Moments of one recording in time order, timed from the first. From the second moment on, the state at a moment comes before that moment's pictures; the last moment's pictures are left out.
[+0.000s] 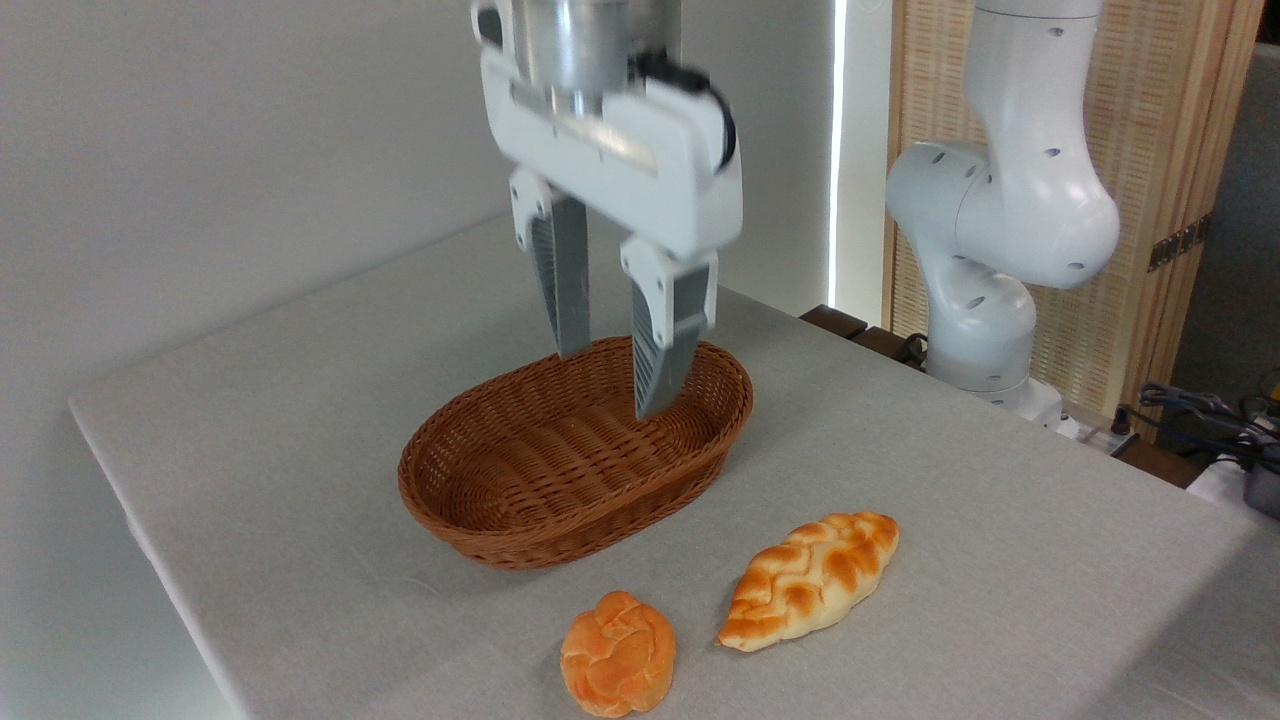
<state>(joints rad) -0.11 -0.14 0.24 -1.72 -0.09 1.65 0.95</state>
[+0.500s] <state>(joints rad) -0.06 -0.04 0.12 -1.59 -0.09 1.62 0.76</state>
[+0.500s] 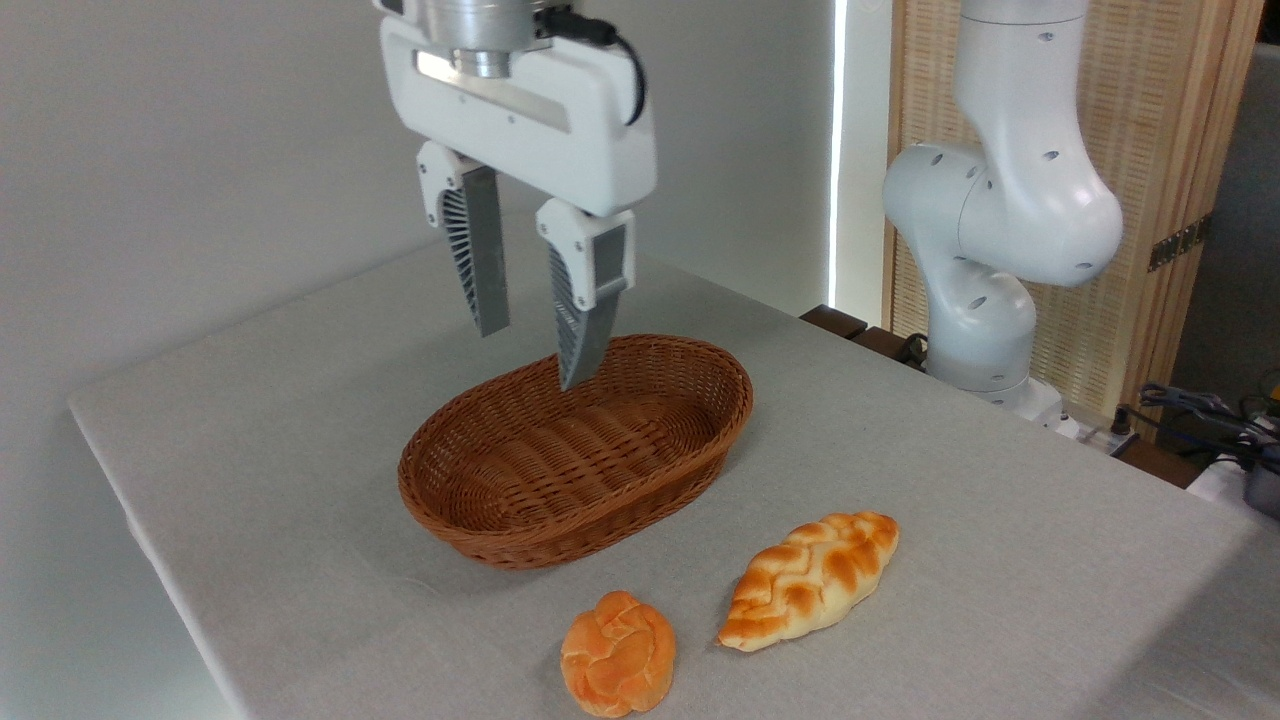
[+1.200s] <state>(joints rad) -0.03 -0.03 0.01 -1.58 -0.07 1.59 0.76</state>
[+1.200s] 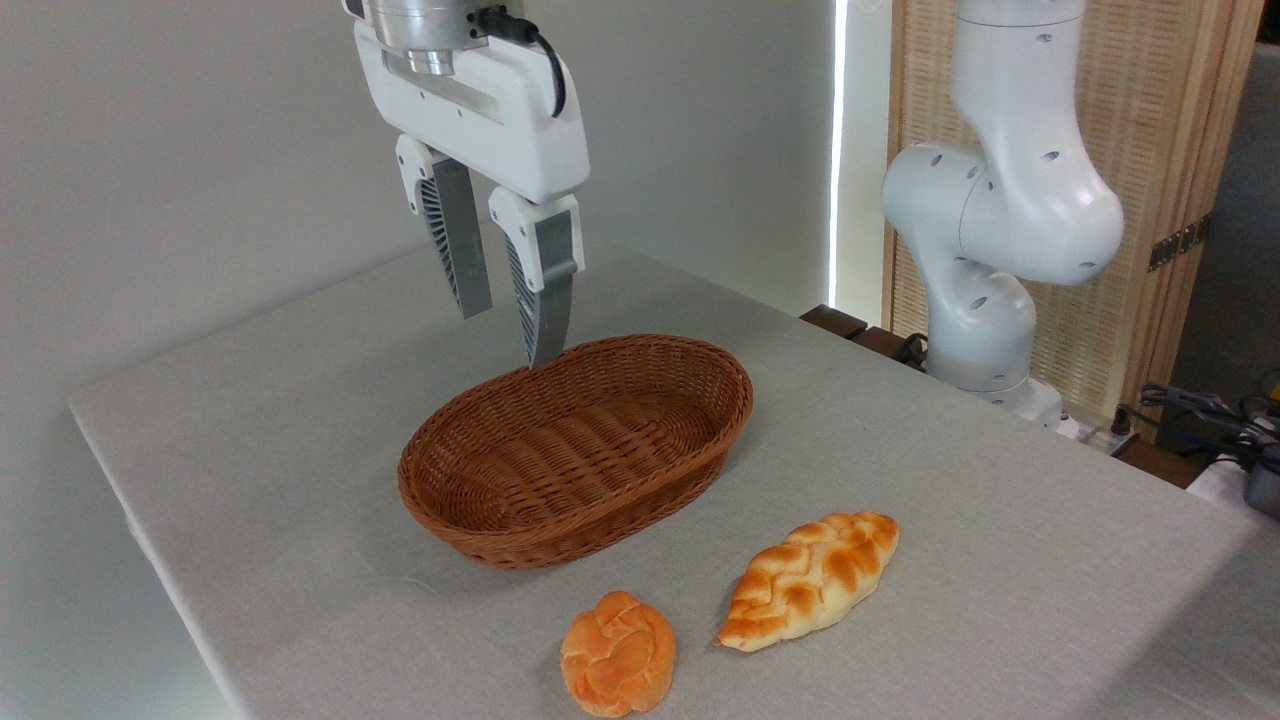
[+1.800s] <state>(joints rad) -0.01 -0.03 0.01 -1.58 -0.03 1.59 0.76</state>
